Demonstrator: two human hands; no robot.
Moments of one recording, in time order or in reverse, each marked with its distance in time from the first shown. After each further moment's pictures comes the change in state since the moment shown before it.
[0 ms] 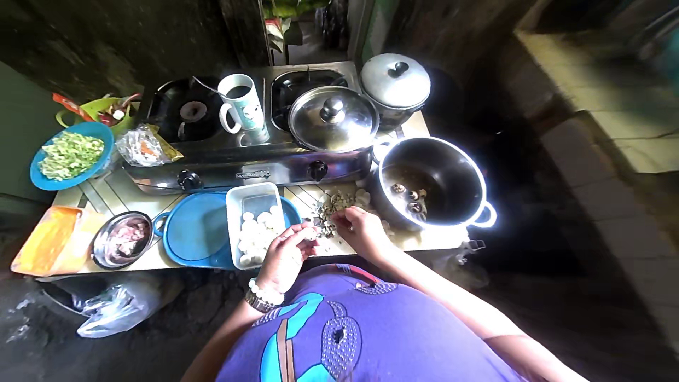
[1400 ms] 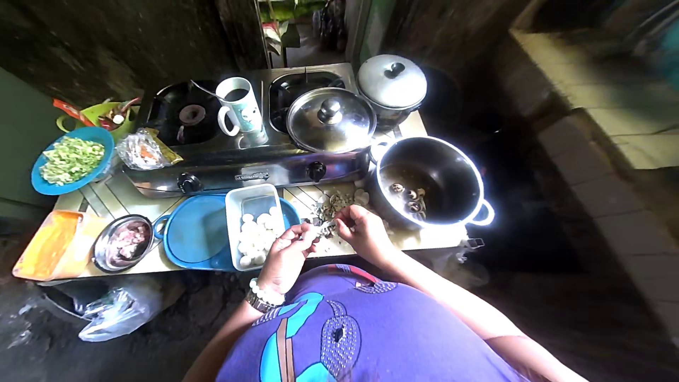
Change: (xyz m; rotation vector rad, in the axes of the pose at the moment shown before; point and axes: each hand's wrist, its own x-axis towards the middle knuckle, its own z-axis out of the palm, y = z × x) left_hand 0.001 -0.008 -0.004 0.004 -0.075 0.096; right_hand -0.005 -0.002 0.000 0.140 0.121 -0.057
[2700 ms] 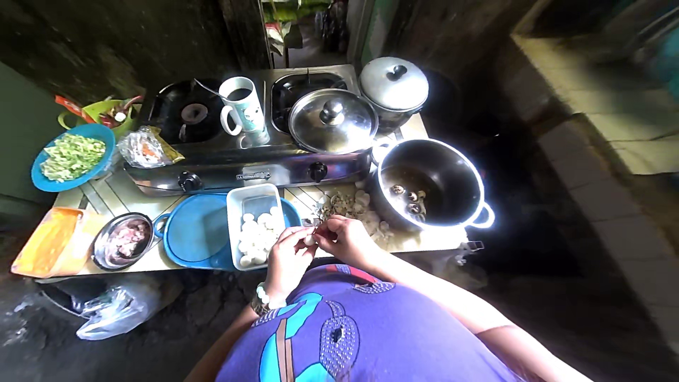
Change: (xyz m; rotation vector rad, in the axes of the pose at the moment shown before) left_hand -0.003 -0.012 -0.001 0.764 0.113 0.421; right_hand 0.004 -0.017 0.016 -0.001 -0.177 -0.124
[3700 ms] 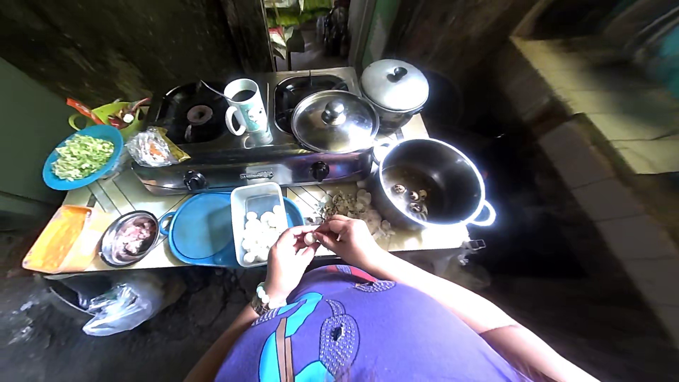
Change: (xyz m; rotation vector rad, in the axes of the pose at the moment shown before) left_hand -0.006 0.004 -0.004 -0.151 0.019 0.011; right_hand -0.007 0.000 0.005 0.060 0.061 -0.060
